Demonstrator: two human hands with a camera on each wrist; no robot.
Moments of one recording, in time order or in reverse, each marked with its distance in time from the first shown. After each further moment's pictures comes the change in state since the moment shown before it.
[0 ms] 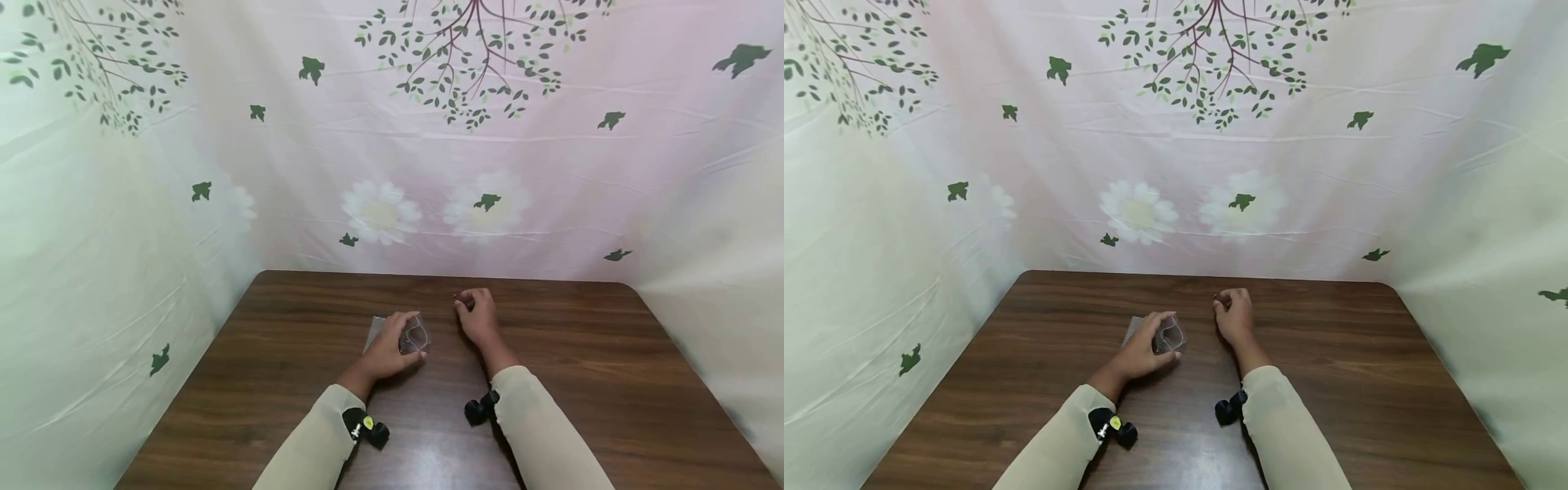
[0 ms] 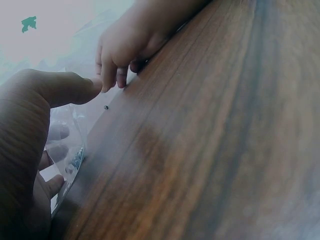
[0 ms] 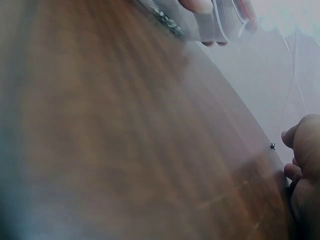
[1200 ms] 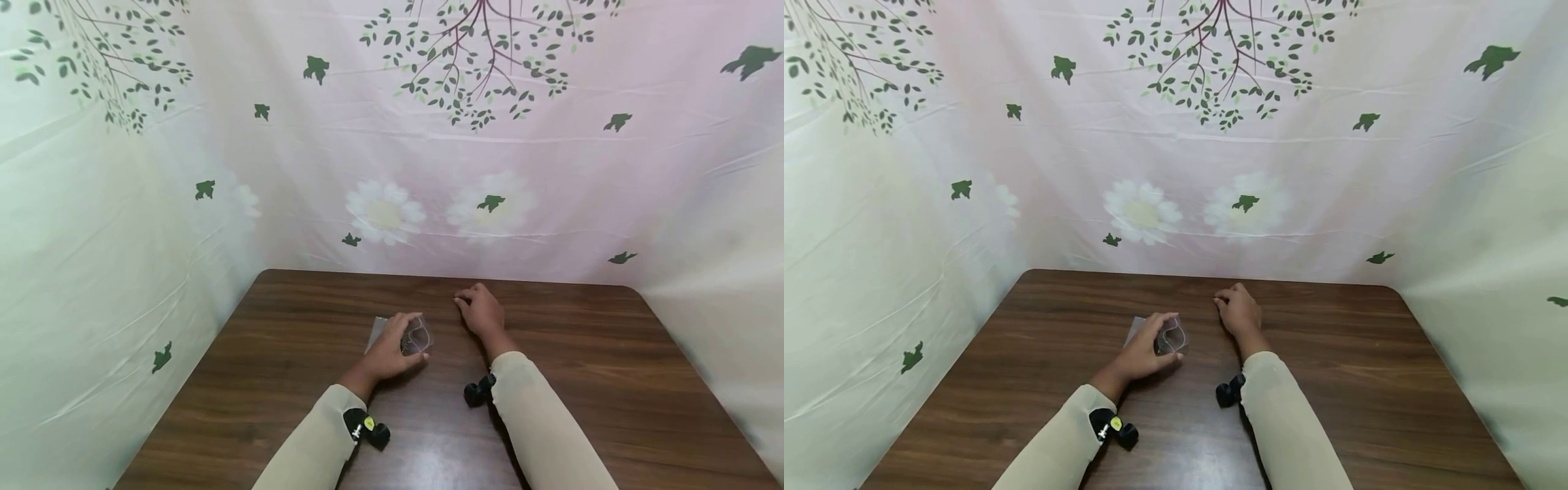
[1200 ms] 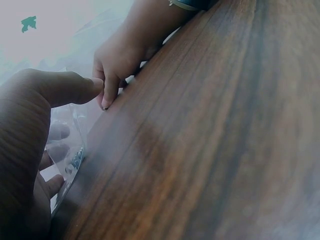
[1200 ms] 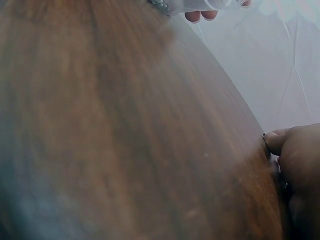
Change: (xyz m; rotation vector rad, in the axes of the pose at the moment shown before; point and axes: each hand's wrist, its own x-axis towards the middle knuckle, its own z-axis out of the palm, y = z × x) left_hand 0.000 -0.008 0.002 0.005 0.018 0.056; right_hand 0.024 0.009 -0.002 -0.376 -0.122 -0.037
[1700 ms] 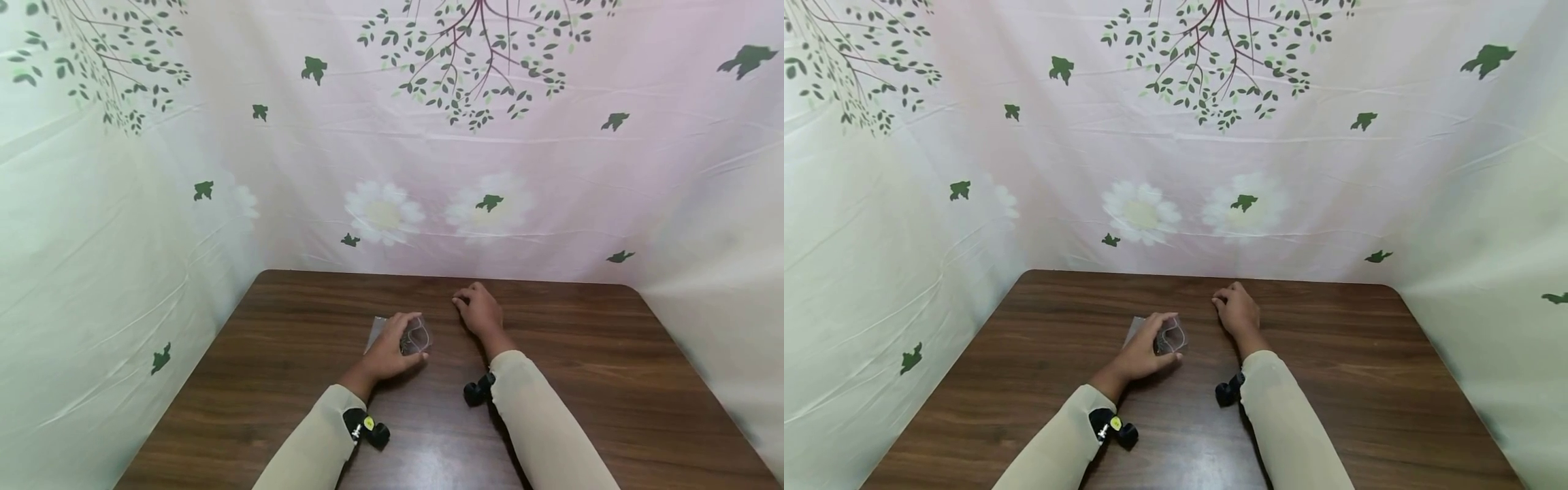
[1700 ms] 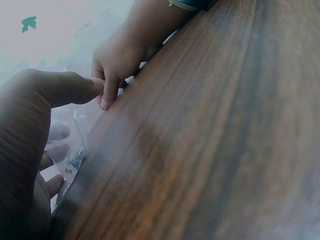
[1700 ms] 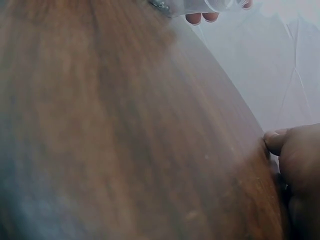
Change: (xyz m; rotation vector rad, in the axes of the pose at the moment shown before) left_hand 0.000 0.006 -0.002 -0.010 -0.015 -0.024; right_hand -0.001 -0.004 -0.001 0.007 0.010 0.008
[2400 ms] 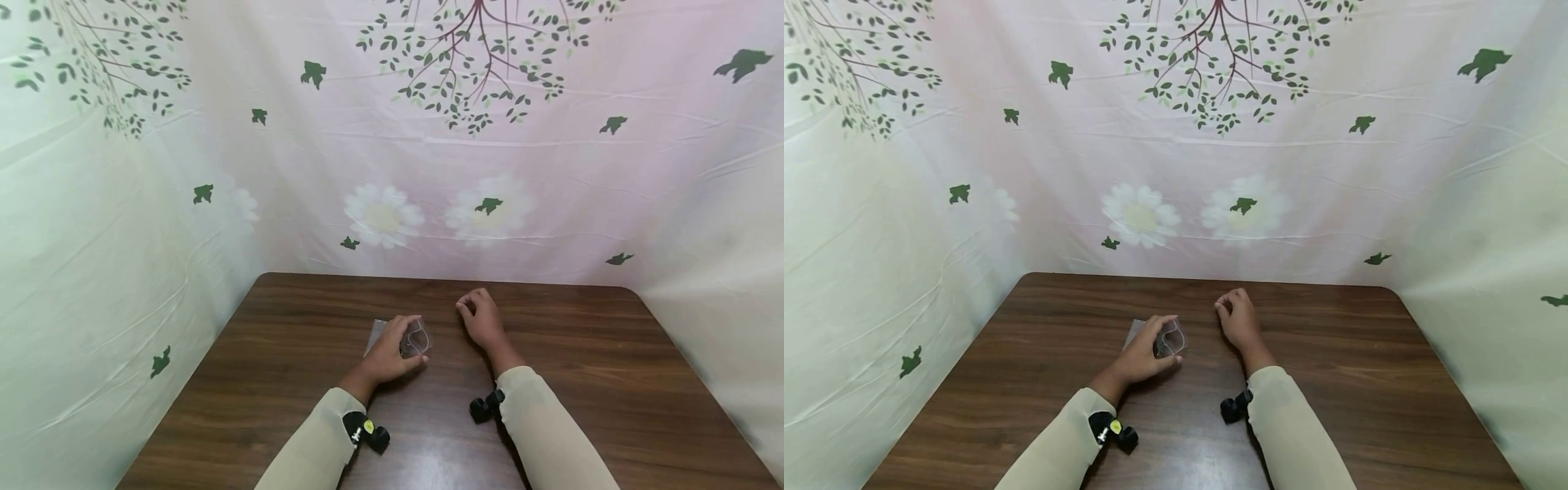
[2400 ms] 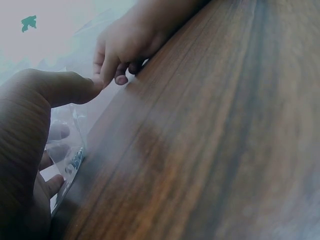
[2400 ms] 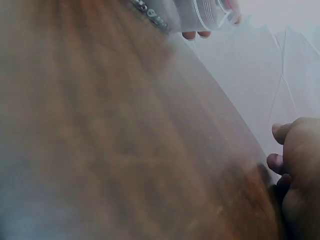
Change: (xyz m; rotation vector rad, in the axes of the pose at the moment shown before) left_hand 0.001 0.007 -0.001 -0.027 -0.038 -0.084; right_hand -0.019 0.005 -0.004 0.305 0.036 -0.061
